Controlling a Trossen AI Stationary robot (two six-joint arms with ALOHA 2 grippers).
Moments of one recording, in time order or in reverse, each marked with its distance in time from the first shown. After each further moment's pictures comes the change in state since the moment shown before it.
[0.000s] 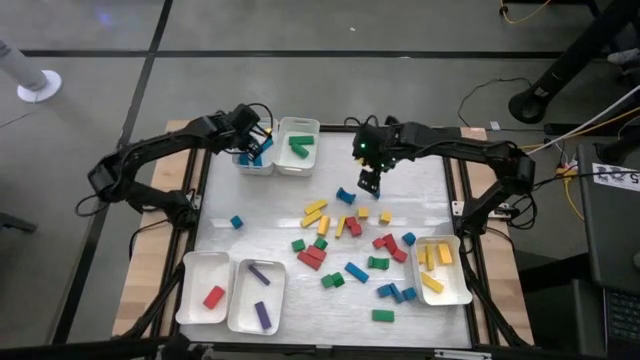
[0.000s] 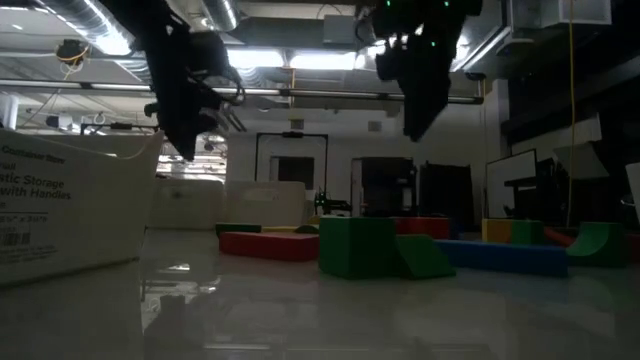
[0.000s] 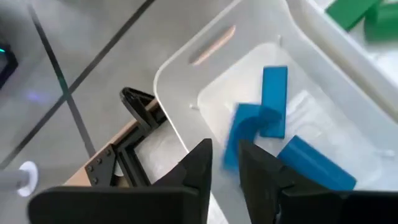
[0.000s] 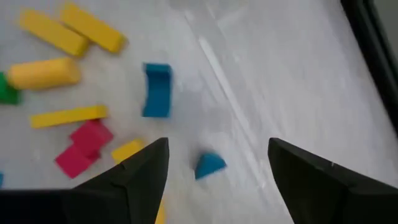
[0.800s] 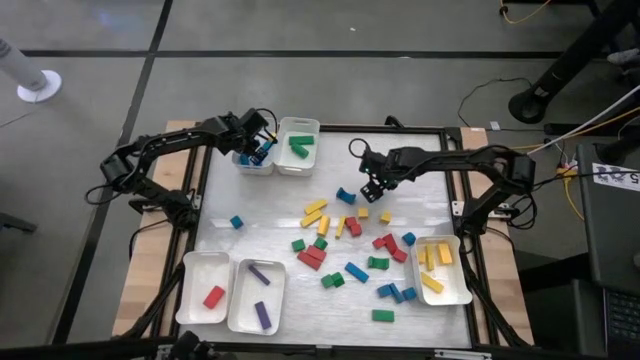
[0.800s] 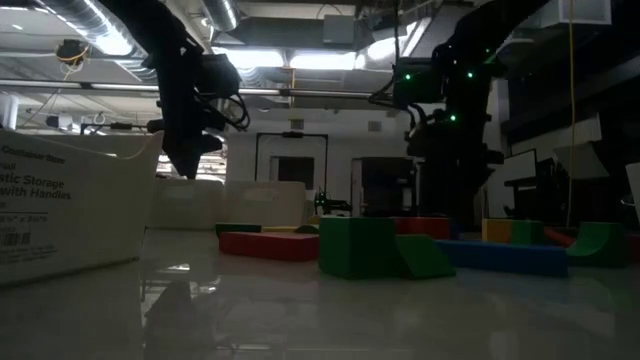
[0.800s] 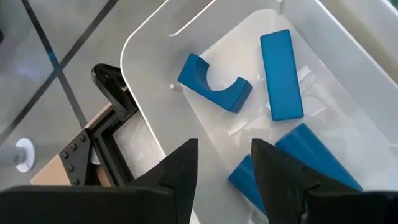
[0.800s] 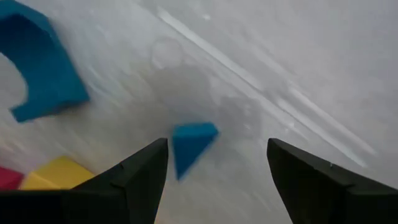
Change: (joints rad) left arm -0.002 0.119 0.000 0.000 0.011 -0.068; right arm -0.001 0.000 -0.425 0.282 0.077 0.473
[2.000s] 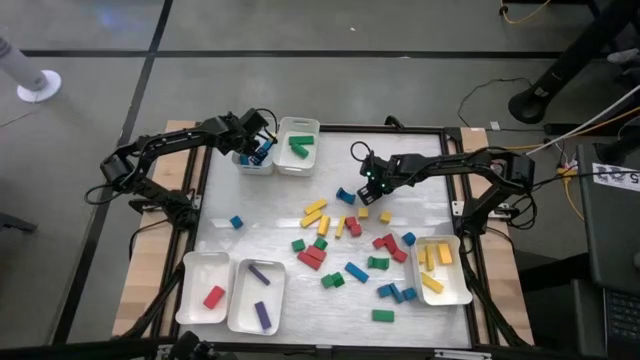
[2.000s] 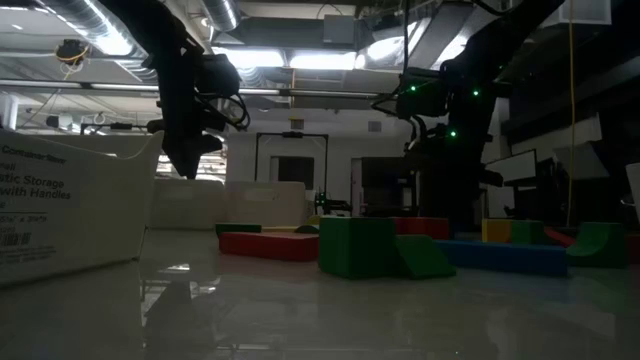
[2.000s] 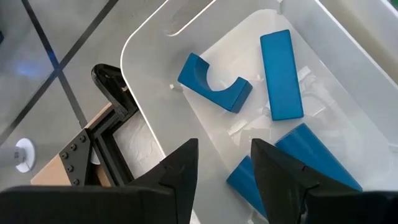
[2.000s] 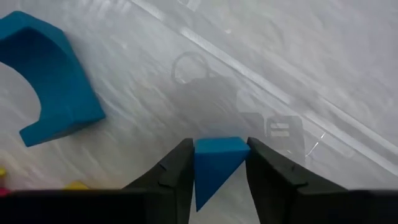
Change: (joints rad) left arm 0.000 0.000 0.000 0.000 0.000 0.000; right arm 0.000 0.005 -0.117 0.227 -0.042 0.040
